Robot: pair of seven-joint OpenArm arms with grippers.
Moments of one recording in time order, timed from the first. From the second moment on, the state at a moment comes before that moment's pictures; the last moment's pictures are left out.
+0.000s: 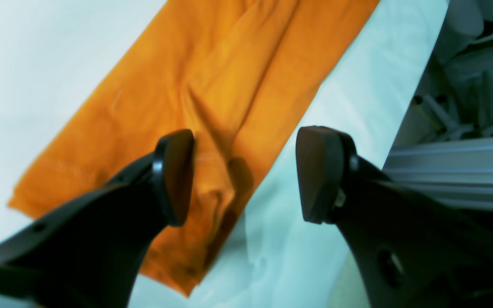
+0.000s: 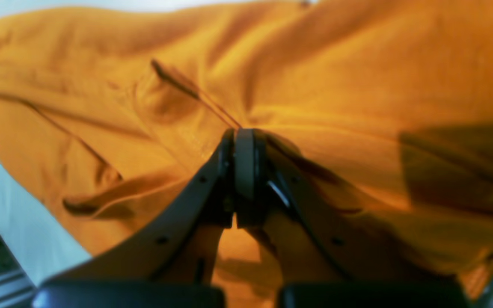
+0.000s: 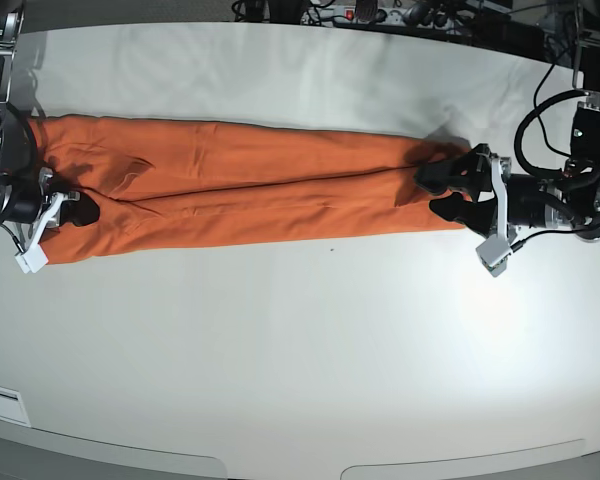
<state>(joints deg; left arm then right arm) -7.7 -42.5 6.4 90.7 -85.8 -42.7 77.2 7.7 37.2 6.2 65.1 61.2 40.7 -64.9</state>
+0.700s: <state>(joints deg) 0.9 -37.5 -20.6 90.7 -74.7 -41.0 73.3 5.1 32.4 13.4 66.3 40.9 25.1 -51.8</state>
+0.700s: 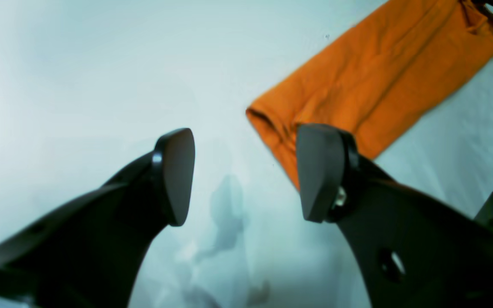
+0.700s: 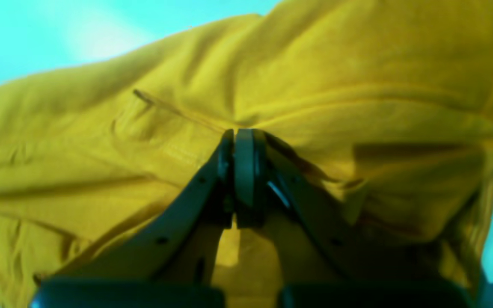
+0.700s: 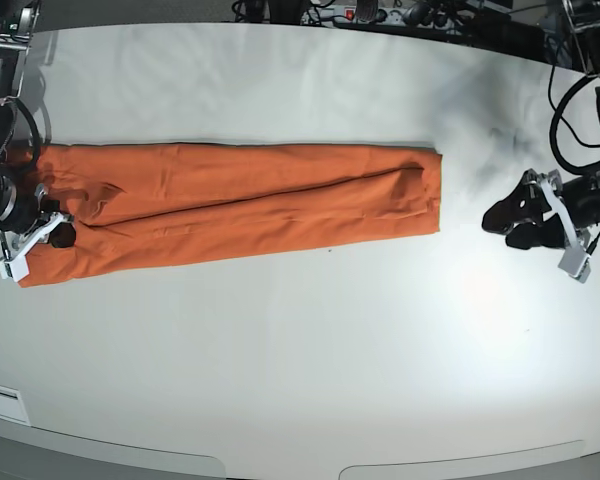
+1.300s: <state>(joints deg) 5.2 -26.5 -21.0 90.7 -70.2 -38.0 68.9 4.2 32.9 37.4 72.5 57.8 40.2 -64.1</state>
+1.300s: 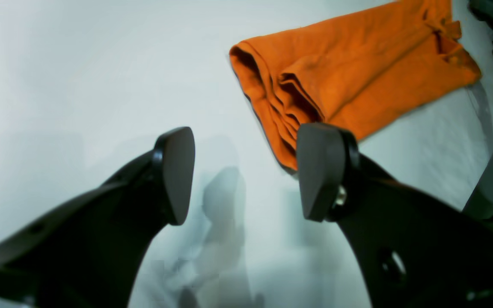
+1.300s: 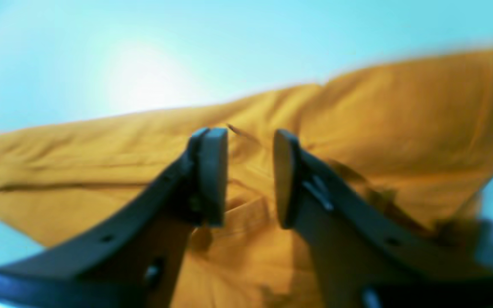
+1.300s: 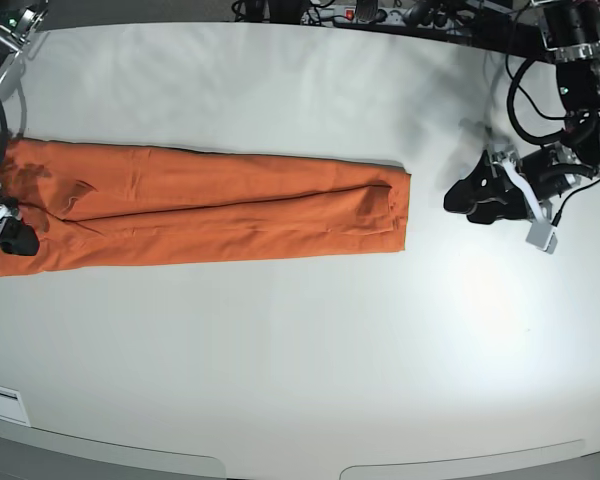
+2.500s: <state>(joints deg) 3.6 -1.5 -10.6 91.3 -49.8 -24.0 59.9 4.1 50.5 41.4 72.5 60.0 39.8 -67.3</state>
